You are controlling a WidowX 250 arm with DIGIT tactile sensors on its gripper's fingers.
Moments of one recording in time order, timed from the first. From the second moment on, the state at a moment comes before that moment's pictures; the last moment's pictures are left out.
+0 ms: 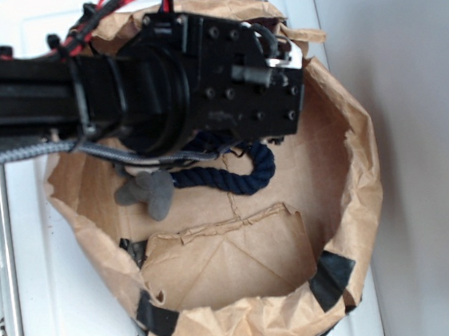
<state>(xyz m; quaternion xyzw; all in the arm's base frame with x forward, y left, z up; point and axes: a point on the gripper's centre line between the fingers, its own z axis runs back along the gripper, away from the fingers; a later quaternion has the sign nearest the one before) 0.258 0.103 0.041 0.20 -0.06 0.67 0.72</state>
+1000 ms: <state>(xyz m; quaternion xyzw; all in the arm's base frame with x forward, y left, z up) 0.226 0.111 0.062 0.18 0.00 0.69 0.70</state>
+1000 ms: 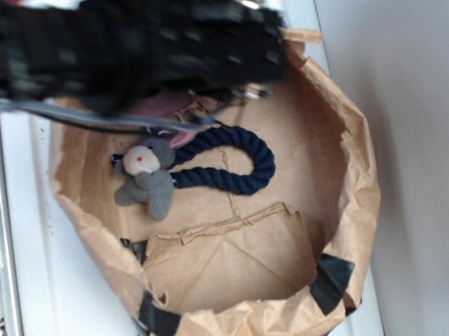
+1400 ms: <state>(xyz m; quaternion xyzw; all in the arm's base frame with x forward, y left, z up) 0.239 0.112 0.031 0.14 -0.03 0.70 0.70</state>
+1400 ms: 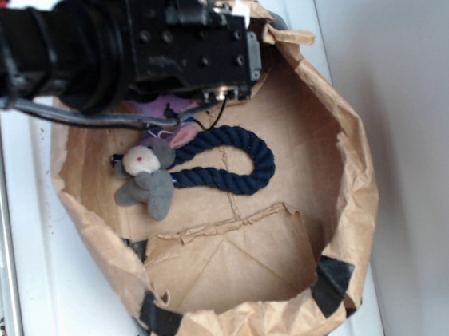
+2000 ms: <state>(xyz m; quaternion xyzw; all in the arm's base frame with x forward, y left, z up) 0.258 0.110 0.010 0.14 -0.11 0.74 0.65</state>
